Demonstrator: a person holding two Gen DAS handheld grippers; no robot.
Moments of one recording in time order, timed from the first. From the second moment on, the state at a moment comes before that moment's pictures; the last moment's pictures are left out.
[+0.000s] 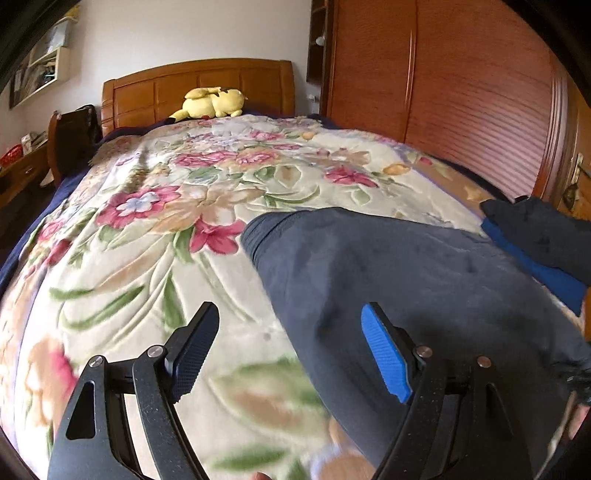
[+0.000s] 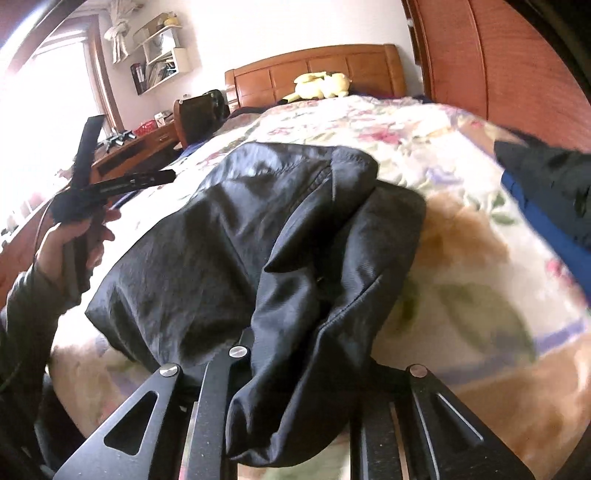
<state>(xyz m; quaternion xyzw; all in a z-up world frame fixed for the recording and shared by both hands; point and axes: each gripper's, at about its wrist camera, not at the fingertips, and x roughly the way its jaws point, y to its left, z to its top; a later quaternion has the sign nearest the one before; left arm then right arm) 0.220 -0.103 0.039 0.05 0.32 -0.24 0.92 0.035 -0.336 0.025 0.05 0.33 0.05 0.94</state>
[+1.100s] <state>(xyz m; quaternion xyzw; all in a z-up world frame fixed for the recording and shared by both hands) 0.255 -0.139 0.033 0.07 0.34 -0.28 0.89 0.094 -0.345 0.004 0.08 0.34 0.07 0.93</state>
